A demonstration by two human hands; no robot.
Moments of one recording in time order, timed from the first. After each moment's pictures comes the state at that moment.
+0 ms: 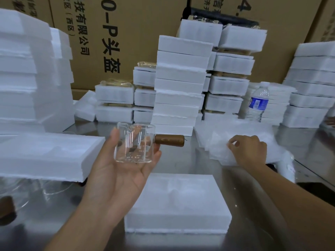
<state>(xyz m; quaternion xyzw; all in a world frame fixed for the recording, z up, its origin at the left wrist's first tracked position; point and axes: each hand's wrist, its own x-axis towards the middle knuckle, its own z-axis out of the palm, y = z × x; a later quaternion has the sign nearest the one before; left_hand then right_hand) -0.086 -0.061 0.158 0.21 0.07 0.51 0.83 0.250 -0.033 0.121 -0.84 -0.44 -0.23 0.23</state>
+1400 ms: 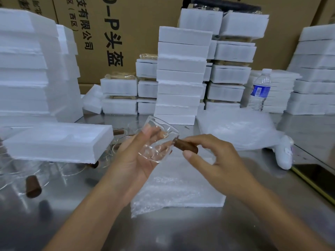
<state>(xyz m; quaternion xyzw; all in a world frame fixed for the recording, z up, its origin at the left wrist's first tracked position) -0.079 -0.069 0.146 0.42 0.12 0.48 0.76 0.099 -0.129 0.146 -0.53 -0.72 0.05 0.45</state>
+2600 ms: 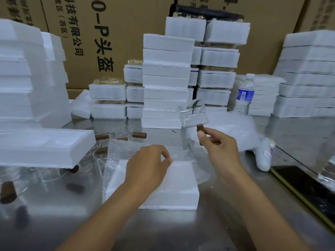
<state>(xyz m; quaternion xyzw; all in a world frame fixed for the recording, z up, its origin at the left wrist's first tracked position) -0.011 -0.066 0.128 0.81 0.47 0.34 0.13 0.152 -0.110 0.141 -0.59 -0.44 0.16 0.66</state>
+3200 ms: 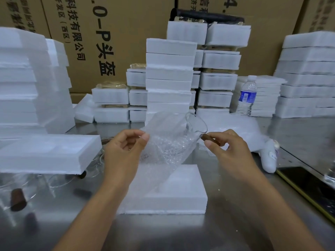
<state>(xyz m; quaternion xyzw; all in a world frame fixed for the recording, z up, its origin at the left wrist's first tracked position) -0.052 -0.049 0.143 0.55 0.34 0.63 0.43 0.162 -0.124 0.152 -0.63 -0.56 0.07 0.53</state>
